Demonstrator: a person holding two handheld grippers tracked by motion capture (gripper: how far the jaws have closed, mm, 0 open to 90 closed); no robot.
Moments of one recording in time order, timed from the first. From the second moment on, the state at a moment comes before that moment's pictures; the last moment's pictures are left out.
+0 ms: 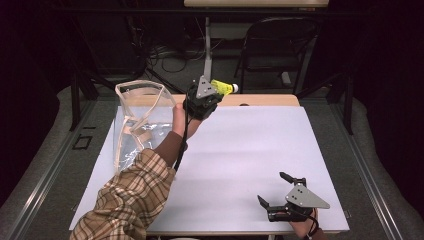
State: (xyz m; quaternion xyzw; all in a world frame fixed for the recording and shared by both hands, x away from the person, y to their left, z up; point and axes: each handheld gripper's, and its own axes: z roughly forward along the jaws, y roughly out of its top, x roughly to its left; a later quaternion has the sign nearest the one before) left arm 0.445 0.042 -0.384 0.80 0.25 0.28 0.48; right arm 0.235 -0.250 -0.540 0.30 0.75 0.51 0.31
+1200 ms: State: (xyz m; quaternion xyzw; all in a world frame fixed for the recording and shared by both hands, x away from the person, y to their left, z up) left arm 0.450 0.080 -0.375 0.78 0.27 0.30 0.48; right arm 0.235 -0.250 -0.540 0.30 0.75 0.51 0.31
